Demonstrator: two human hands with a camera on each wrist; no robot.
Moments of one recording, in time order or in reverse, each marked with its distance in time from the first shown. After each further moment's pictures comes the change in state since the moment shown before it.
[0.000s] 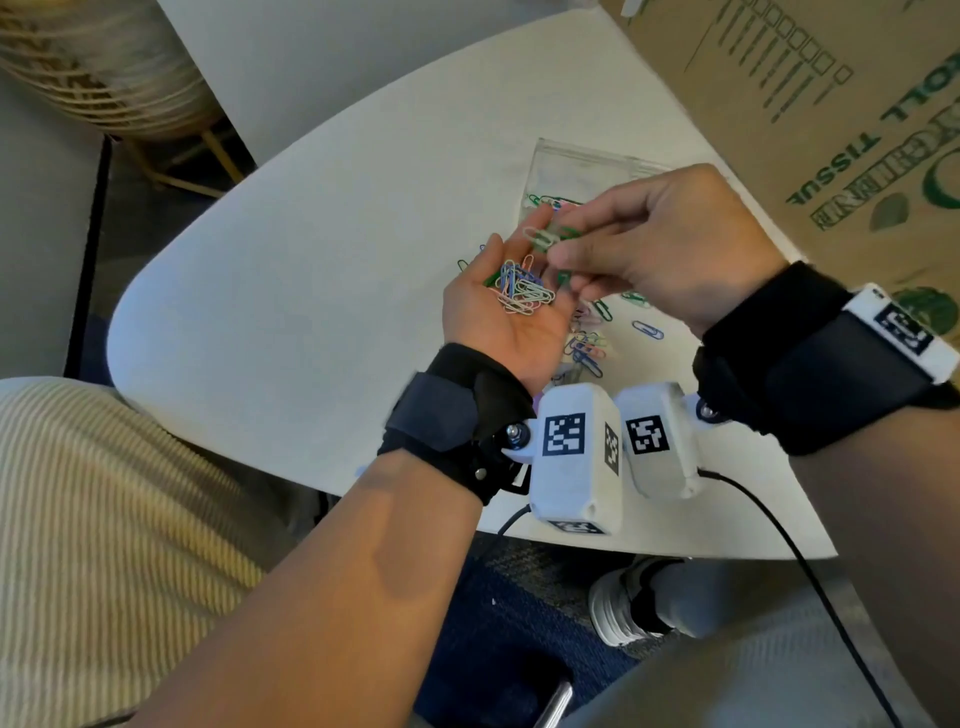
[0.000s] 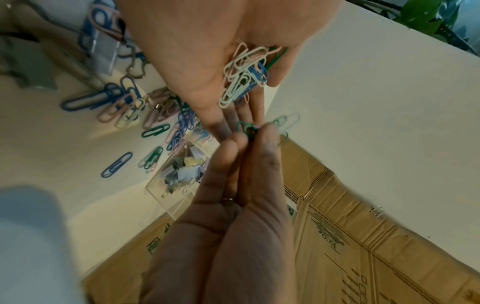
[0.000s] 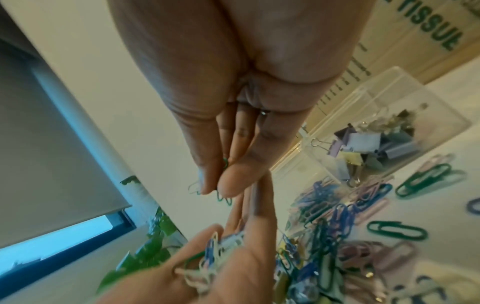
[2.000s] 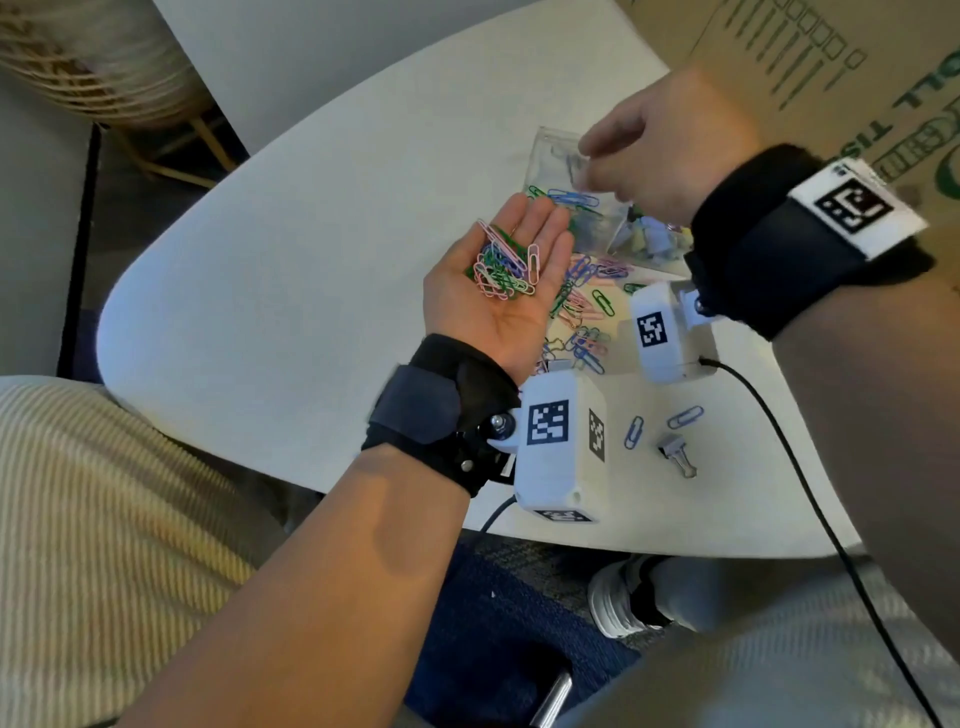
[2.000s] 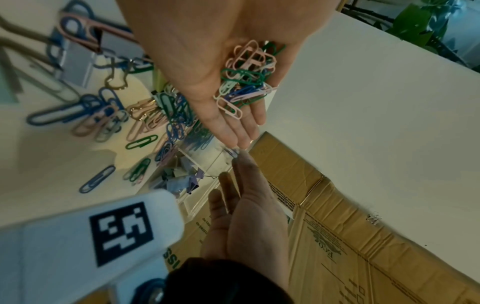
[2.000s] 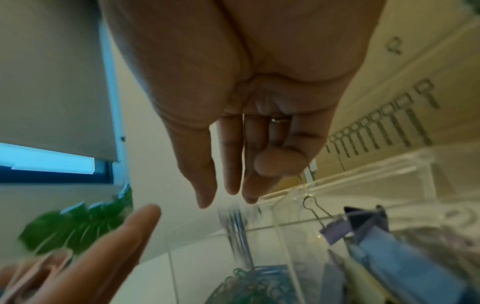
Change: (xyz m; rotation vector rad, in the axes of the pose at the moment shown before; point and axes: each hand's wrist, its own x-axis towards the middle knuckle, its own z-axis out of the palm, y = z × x) left_hand 0.008 0.014 -0.008 -0.098 0.013 -0.020; right_hand 0.055 -0.011 -0.019 -0.609 0.209 -0.115
